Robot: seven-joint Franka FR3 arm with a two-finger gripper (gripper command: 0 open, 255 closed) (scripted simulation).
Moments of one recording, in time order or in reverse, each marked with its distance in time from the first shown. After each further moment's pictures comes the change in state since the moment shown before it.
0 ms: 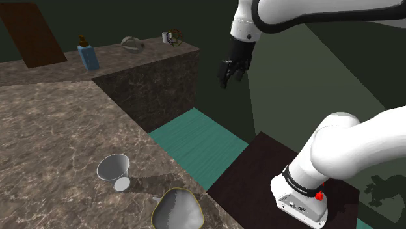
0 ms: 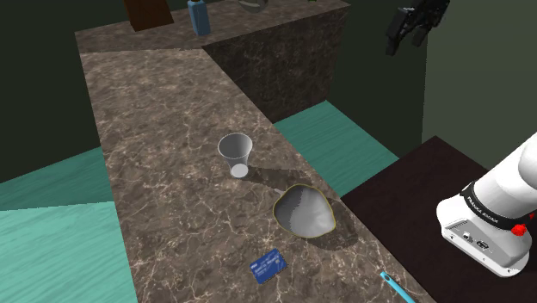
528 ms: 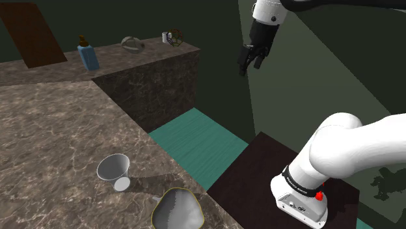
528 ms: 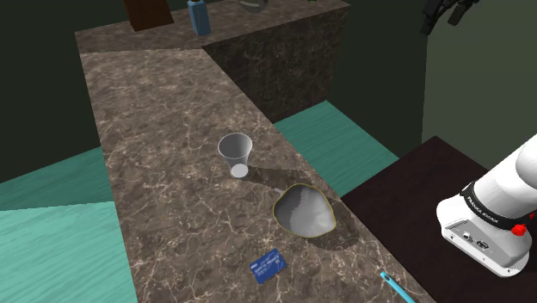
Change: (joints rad) arm -0.049 -0.110 -0.057 0.049 -0.076 -0.149 -0.056
